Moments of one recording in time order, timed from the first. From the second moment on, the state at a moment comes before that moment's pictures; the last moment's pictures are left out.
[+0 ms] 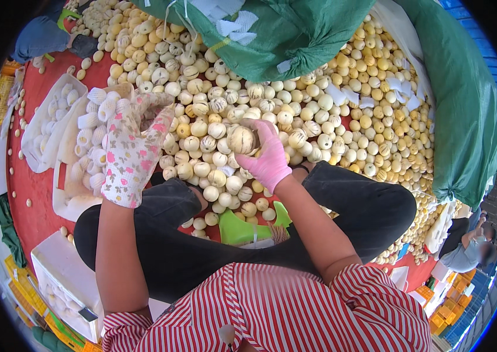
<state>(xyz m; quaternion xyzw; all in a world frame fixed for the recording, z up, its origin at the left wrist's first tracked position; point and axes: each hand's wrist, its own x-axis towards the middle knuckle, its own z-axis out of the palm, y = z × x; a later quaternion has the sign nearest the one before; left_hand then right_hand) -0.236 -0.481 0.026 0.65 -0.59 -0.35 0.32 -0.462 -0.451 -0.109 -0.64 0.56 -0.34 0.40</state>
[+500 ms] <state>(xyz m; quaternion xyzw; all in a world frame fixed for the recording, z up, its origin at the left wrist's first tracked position) -0.240 -0.483 0.023 0.61 -0.62 -0.36 0.33 -0.472 -0.524 -0.115 -0.54 0.62 -0.35 0.45</state>
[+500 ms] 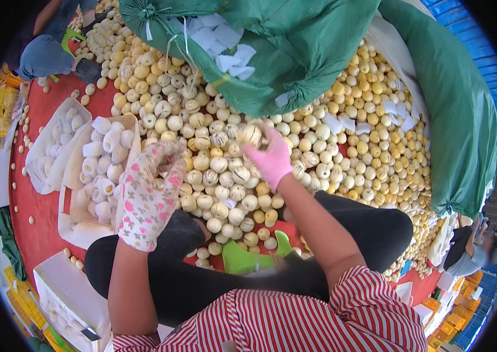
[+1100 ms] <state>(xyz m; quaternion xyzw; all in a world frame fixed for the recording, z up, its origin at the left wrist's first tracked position) -0.231 -0.507 -0.007 0.64 -0.65 -0.29 0.29 -0.436 -0.735 -0.137 -0.85 0.51 -0.08 0.12</state>
